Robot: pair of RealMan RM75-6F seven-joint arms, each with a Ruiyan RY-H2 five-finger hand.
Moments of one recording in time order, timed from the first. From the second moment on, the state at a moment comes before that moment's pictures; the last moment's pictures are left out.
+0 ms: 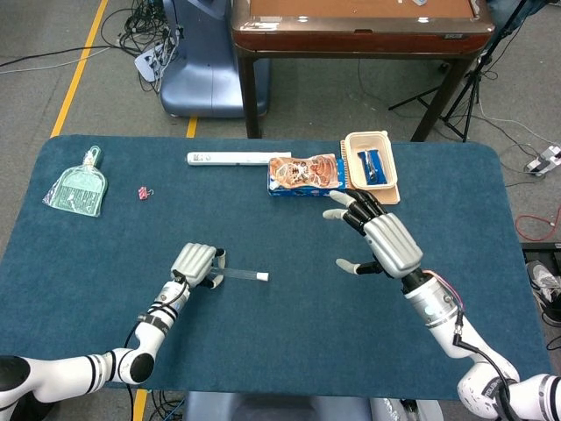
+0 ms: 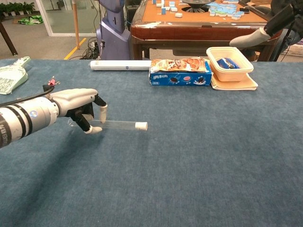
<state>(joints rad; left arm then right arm) -0.82 -1.67 -0.13 -1.35 0.88 0.93 0.38 0.60 -1.15 0.20 -1.87 -1.41 1.16 0.08</state>
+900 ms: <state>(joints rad) -0.66 -1.43 -0.14 -1.65 0.95 1.20 0.39 0.47 -1.04 0.16 -1.84 -1.31 1.20 0.05</state>
